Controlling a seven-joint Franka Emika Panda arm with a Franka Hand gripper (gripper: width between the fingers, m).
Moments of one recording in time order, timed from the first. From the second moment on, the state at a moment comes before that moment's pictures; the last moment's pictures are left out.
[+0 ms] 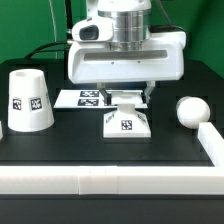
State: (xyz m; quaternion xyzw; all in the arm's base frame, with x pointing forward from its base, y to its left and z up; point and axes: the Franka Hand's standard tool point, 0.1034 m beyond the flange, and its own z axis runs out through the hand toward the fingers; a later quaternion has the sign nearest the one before) arm 0.492 0.016 0.046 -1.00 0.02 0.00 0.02
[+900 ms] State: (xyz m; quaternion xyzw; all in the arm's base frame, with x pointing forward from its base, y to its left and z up) arm 0.629 0.078 0.049 -1.00 0.01 -0.06 0.04
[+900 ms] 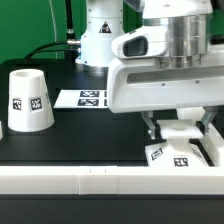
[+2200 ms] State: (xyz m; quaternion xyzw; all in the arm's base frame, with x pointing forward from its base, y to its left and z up) arm 0.560 0.098 0.062 -1.00 0.03 -0.04 0.04
